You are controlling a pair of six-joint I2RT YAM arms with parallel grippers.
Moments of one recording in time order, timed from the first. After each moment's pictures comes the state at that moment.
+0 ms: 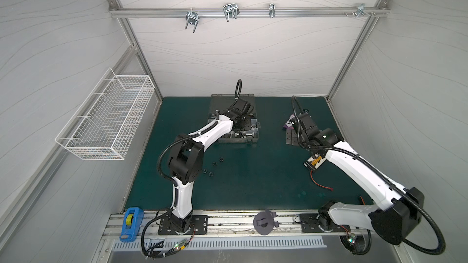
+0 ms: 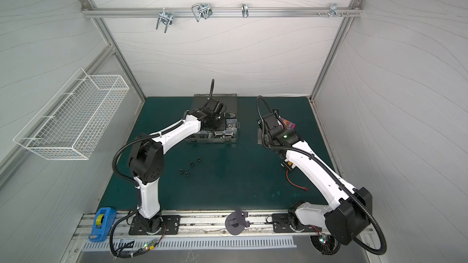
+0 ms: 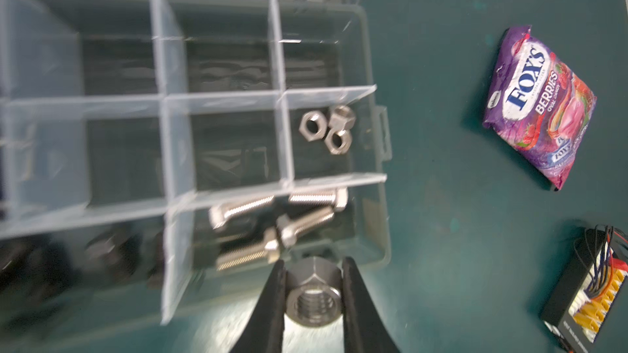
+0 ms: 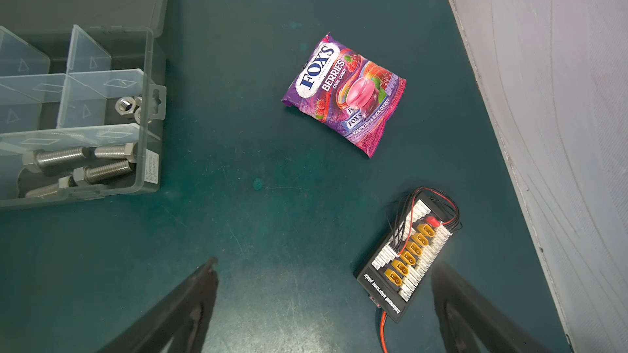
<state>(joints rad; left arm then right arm) -0.56 2.00 1.67 -0.65 -0.03 -0.51 0.58 1.24 1.15 -0.87 0.49 0.45</state>
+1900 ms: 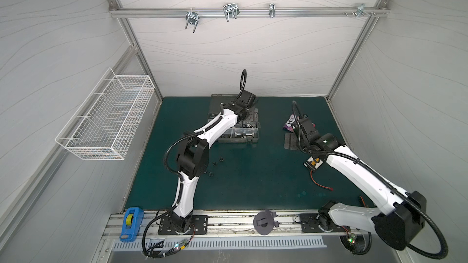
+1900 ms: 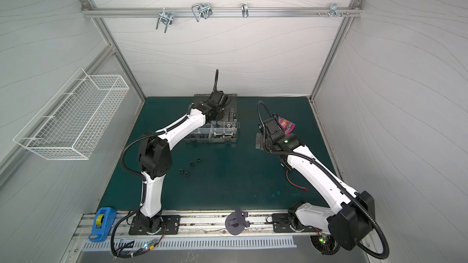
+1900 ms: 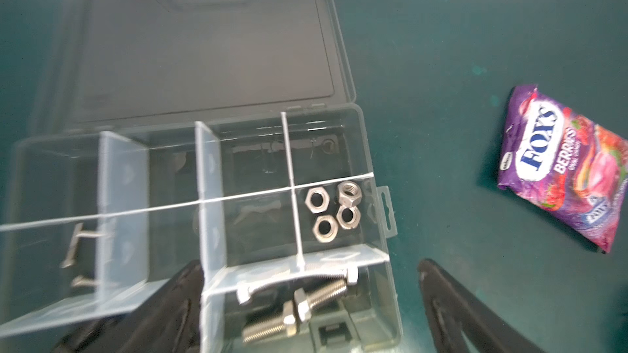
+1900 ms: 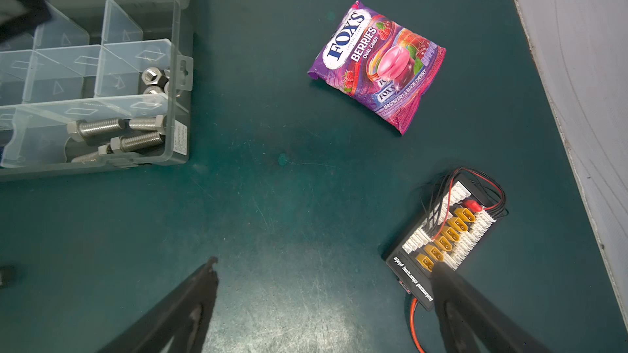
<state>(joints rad) -0.57 2.04 1.83 -0.68 -0.22 -0.41 0.60 1.20 1.07 -0.82 0.38 0.48</state>
